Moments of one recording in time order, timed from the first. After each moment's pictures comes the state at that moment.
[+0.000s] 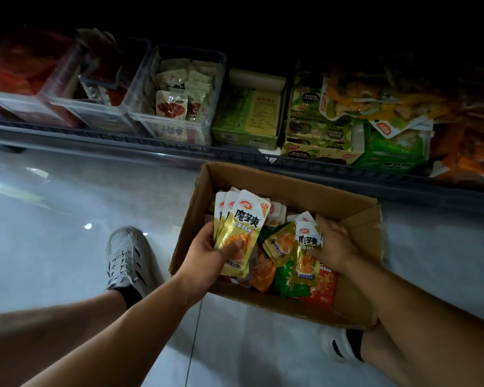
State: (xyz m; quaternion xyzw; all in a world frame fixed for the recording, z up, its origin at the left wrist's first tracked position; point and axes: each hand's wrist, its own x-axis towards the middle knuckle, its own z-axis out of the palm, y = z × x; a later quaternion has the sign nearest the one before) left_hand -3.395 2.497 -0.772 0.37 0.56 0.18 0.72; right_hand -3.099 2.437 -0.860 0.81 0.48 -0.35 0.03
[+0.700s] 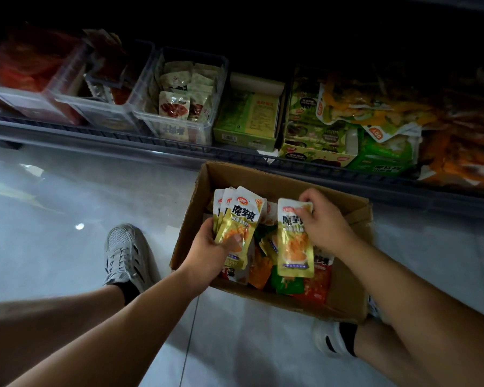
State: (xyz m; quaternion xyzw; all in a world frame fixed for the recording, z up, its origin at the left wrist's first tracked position) left_hand -3.388 2.495 -0.766 0.40 0.58 0.18 0.69; right_hand -3.136 2.470 -0.763 0.77 0.49 -0.35 -0.20
